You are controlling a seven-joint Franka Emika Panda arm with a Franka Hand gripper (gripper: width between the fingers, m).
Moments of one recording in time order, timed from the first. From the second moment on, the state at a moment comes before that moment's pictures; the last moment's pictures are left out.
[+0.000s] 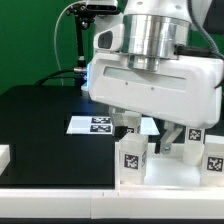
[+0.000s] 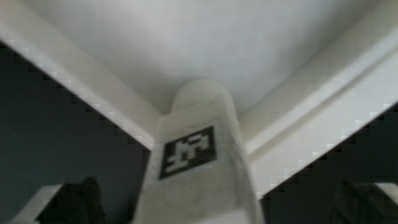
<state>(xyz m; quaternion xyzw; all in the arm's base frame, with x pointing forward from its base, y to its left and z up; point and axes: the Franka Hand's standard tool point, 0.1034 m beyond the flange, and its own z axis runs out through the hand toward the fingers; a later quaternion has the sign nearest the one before) 0.630 0.002 0.080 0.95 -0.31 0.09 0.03</state>
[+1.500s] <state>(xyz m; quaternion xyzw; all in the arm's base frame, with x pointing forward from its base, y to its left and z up) 0.620 -0.015 0.082 0.92 -0.39 0.08 0.06</state>
